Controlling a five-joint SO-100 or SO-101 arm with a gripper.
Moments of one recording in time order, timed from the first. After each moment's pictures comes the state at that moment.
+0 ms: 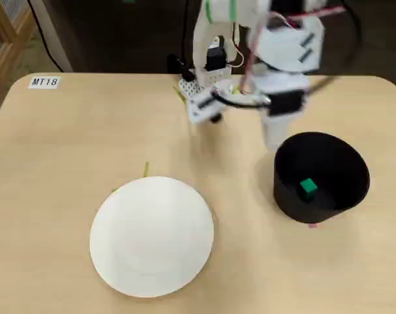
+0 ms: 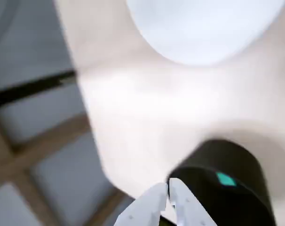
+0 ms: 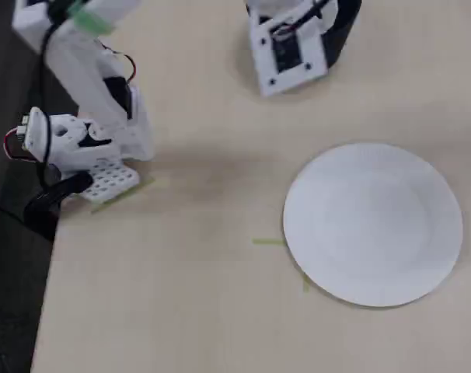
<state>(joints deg) -6.2 108.6 69.3 88.8 3.3</state>
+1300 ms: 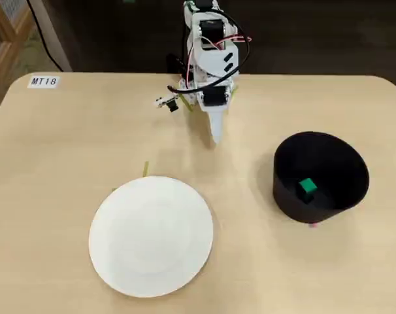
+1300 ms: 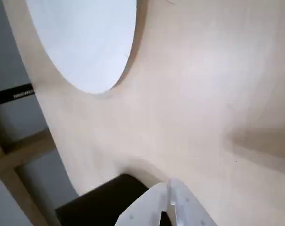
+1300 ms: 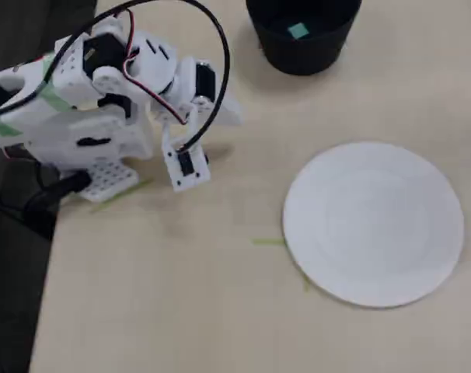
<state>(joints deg) -6.7 183.8 167.0 68.1 3.4</state>
